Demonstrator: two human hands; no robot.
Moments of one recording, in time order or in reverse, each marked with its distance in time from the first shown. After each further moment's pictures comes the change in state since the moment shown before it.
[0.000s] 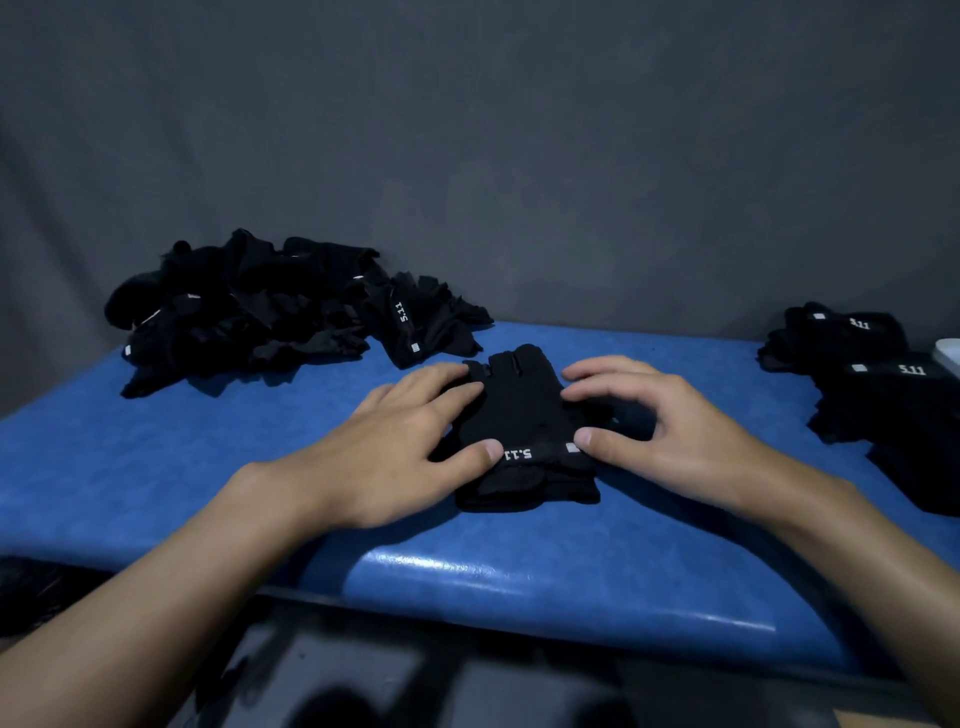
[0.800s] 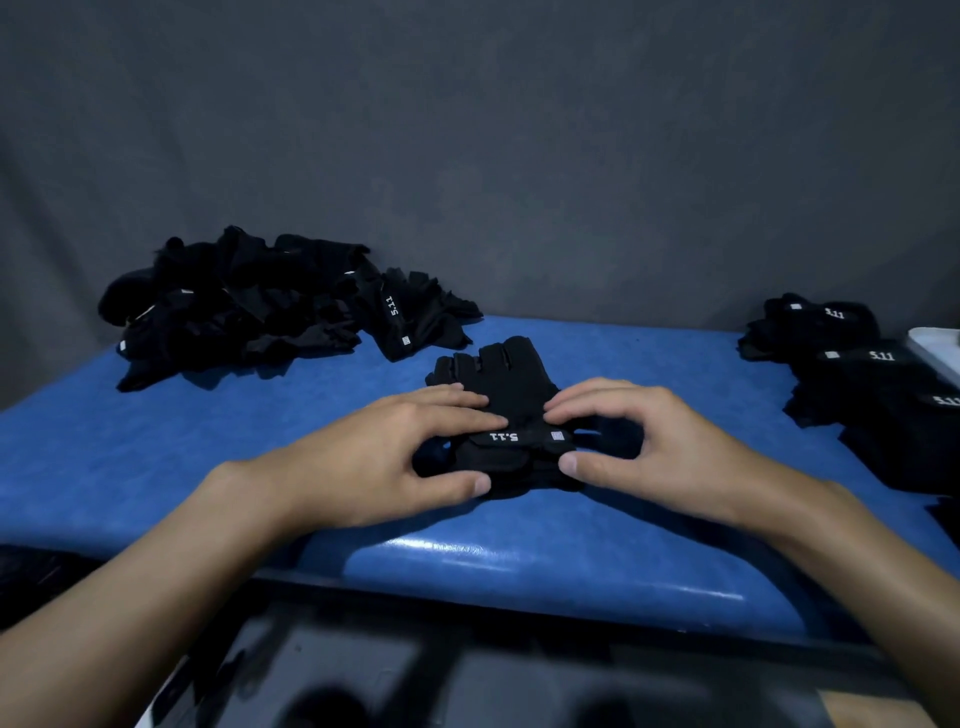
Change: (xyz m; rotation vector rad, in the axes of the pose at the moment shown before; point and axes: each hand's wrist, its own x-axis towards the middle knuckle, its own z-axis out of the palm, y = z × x) left_hand -0.011 -0.001 0.002 -0.140 0.020 0.240; right_hand -0.022 -0.013 0.001 0.031 -0.064 -0.021
